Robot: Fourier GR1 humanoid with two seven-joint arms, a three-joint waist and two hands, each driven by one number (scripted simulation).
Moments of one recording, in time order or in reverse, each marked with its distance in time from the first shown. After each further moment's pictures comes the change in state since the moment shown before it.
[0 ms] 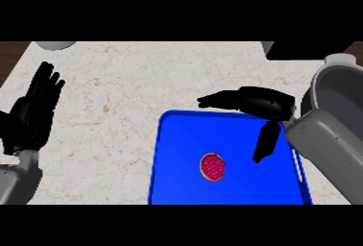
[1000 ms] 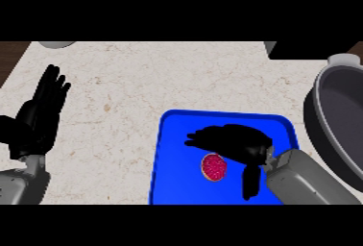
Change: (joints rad) left arm 0.027 -0.094 0.037 -0.066 -0.100 -0.038 0.056; right arm 0.232 0.144 0.021 -0.271 0.292 0.134 0.340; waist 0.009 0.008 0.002
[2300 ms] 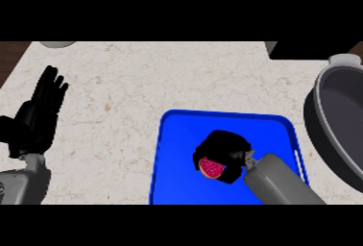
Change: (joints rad) left arm -0.002 -0.088 0.114 0.041 -0.087 -0.123 -0.020; right arm 0.051 0.176 -0.027 0.269 0.423 -0.137 -0.297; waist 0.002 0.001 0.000
